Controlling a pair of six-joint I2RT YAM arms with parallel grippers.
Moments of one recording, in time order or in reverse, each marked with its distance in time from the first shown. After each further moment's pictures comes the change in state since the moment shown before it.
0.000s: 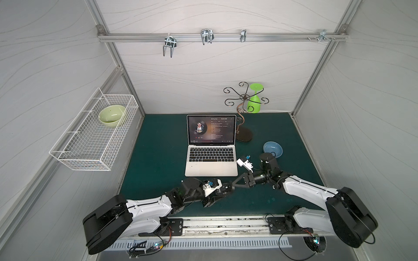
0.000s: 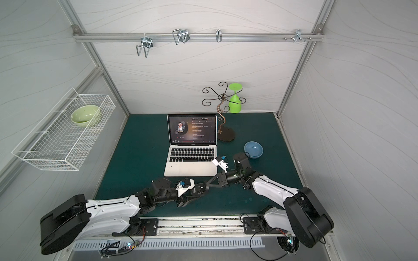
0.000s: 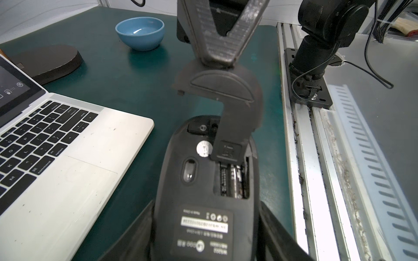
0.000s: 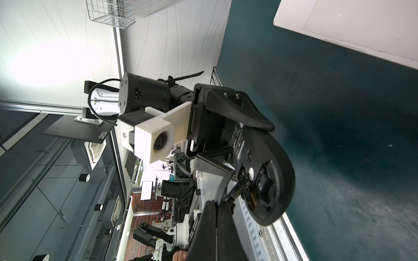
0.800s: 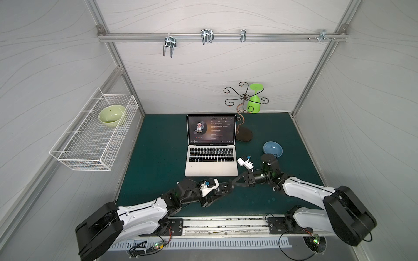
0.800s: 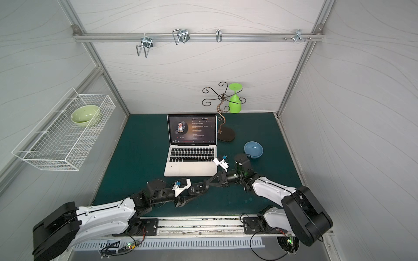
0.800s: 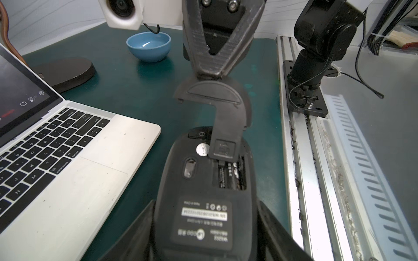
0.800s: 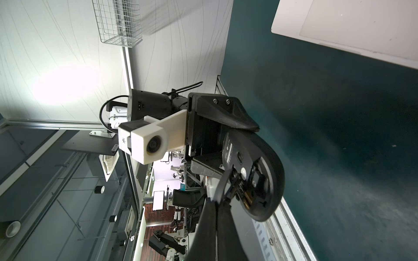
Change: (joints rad) left arm 0.008 -0.122 -0.031 -0.029 0.006 -0.011; right arm -0.018 0.014 -0.039 0.164 0.014 0.174
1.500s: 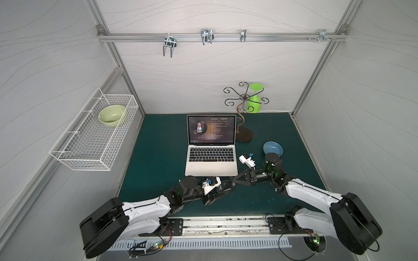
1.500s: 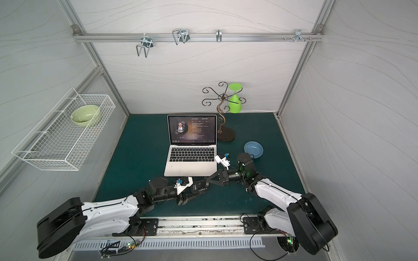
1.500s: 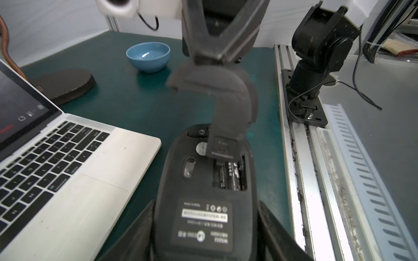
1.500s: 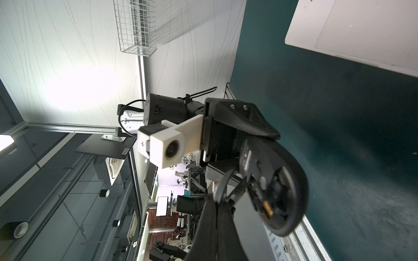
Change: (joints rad) left arm 0.003 0.158 0.043 0.084 0.016 0.009; right arm -0.011 -0.099 0.002 0.014 0.002 0.081
